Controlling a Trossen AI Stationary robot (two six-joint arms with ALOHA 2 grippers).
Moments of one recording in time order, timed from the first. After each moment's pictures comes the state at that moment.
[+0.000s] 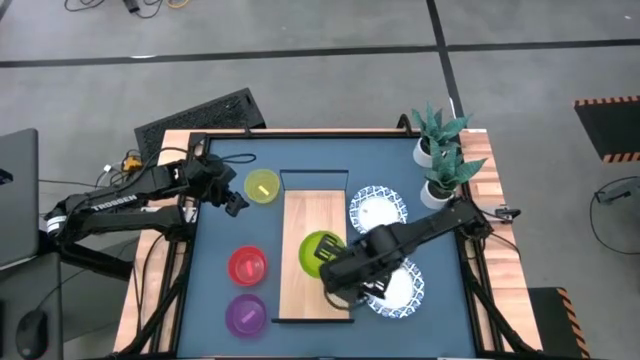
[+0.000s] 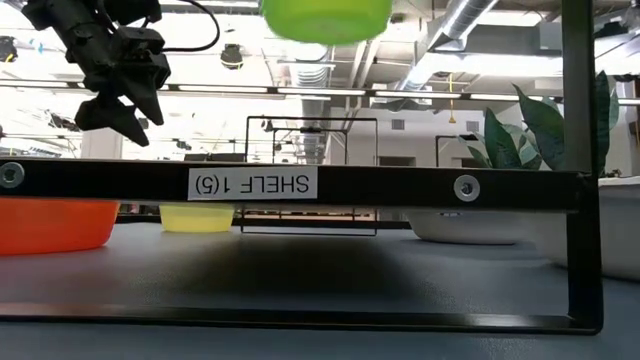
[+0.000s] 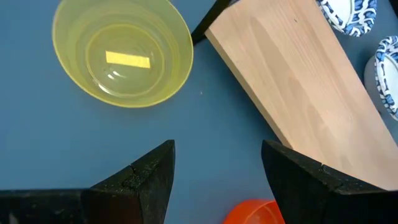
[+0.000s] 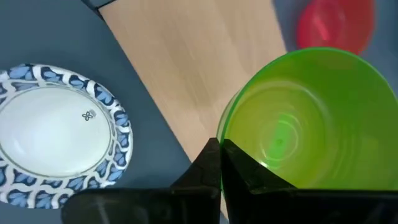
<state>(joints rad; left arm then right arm) 0.41 0.75 0.65 -0.75 0.15 -0.62 0.41 2.11 2.33 -1.51 0.16 -0.74</state>
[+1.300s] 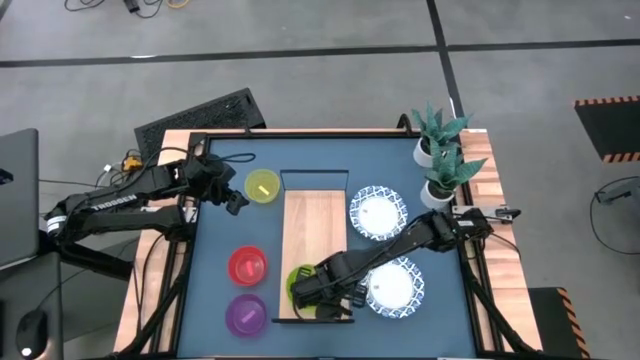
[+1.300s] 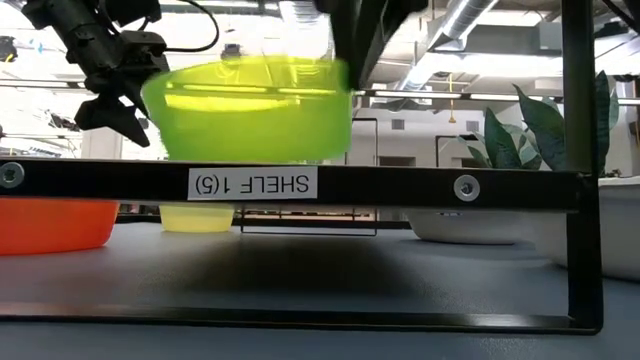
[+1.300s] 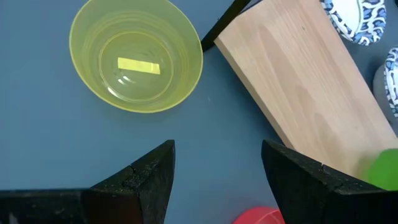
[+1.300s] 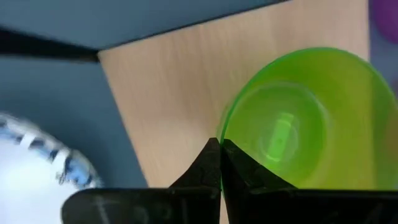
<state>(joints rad) 0.41 0.74 0.65 -0.74 0.11 -0.63 0.41 2.35 2.32 -1.34 -0.01 -0.91</state>
